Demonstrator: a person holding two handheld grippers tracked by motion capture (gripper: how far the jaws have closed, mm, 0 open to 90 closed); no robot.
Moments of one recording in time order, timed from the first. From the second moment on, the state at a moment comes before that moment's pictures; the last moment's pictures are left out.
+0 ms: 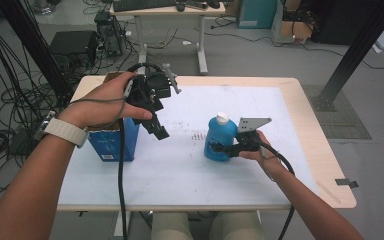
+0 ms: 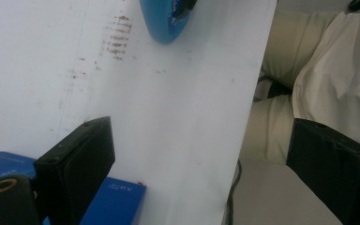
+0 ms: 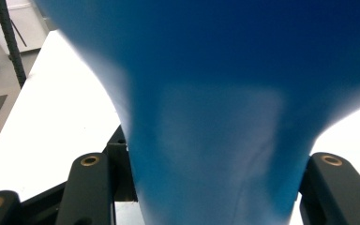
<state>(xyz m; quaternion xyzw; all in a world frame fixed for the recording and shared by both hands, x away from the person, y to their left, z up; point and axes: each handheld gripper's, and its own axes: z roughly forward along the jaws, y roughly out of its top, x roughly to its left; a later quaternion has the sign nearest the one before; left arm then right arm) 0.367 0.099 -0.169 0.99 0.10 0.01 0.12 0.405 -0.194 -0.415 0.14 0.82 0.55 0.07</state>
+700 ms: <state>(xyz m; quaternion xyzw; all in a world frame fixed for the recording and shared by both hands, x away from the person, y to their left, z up) 0.365 0.099 -0.166 0.99 0.10 0.02 0.12 0.406 -0.193 -0.413 0.13 0.82 0.55 0.07</state>
